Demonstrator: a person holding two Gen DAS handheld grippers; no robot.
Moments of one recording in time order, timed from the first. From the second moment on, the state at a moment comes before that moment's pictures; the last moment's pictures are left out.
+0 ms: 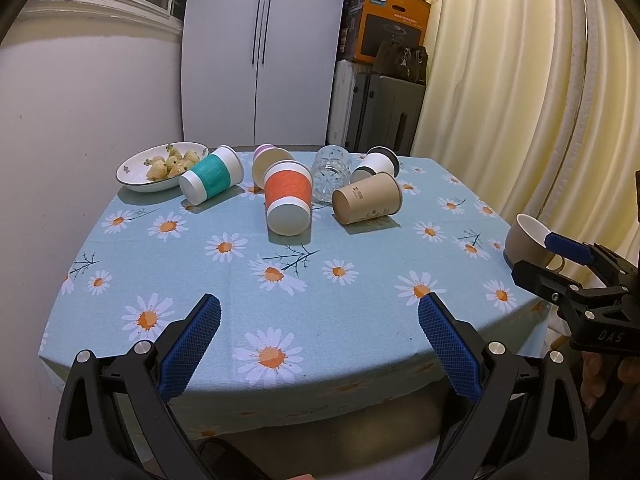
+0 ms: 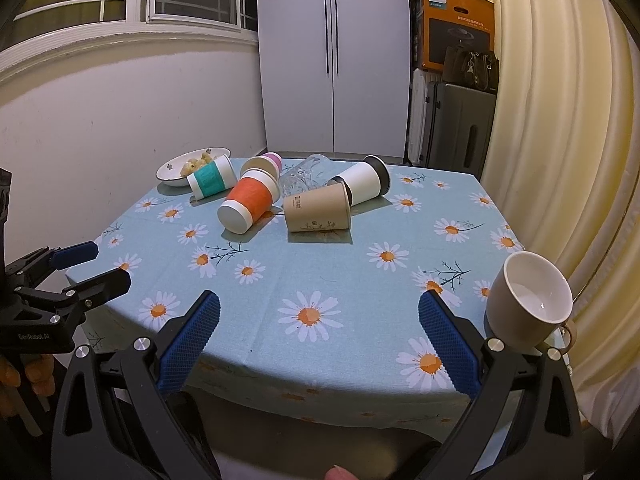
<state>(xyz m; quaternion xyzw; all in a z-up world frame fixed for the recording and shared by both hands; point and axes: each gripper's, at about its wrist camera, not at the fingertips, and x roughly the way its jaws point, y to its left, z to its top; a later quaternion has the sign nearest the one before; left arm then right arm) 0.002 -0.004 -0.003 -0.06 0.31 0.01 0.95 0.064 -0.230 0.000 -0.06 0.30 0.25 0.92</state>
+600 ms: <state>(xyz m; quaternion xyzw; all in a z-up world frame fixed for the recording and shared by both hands) 0.008 0.005 -0.009 -0.07 0.35 0.02 0.94 0.069 -0.232 -0.001 -0.04 0.31 0.25 0.92</state>
